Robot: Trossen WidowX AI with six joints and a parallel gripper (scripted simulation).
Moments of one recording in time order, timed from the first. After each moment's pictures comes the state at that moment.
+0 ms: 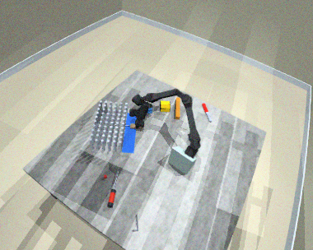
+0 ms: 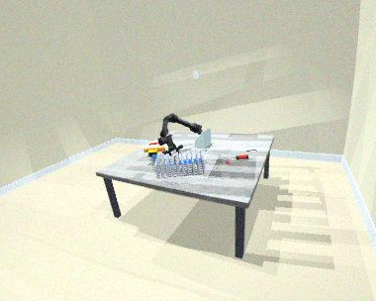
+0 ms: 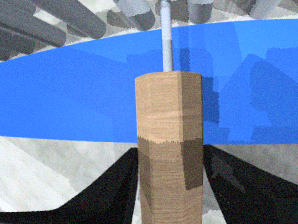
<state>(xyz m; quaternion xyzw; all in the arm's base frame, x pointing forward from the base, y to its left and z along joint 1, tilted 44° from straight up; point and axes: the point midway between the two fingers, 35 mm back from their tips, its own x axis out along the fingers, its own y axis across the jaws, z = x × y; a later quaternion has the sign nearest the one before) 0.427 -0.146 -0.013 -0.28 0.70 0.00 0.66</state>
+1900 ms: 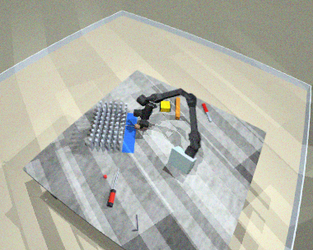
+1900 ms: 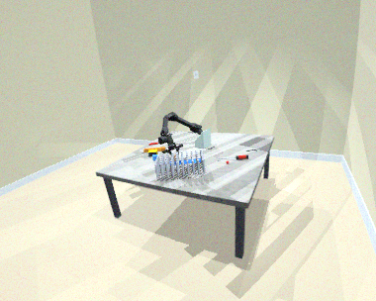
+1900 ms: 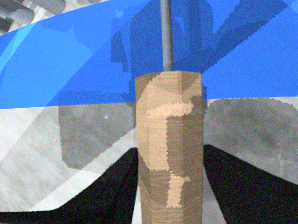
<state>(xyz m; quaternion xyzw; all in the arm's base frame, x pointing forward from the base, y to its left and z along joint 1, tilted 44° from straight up) 0.400 -0.155 -0.002 -0.28 0.70 0.00 0.66</state>
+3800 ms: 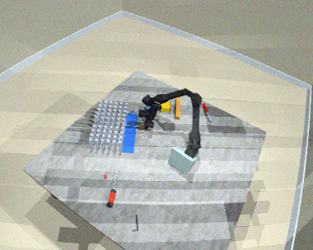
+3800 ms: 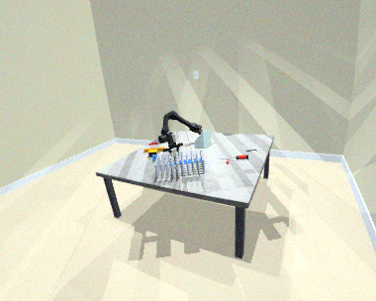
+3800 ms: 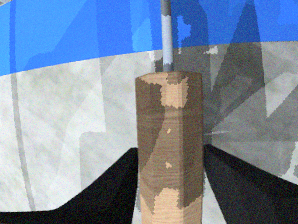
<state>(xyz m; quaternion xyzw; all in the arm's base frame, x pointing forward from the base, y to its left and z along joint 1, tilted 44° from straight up) 0.369 -0.164 0.011 -0.28 0.70 0.00 0.66</state>
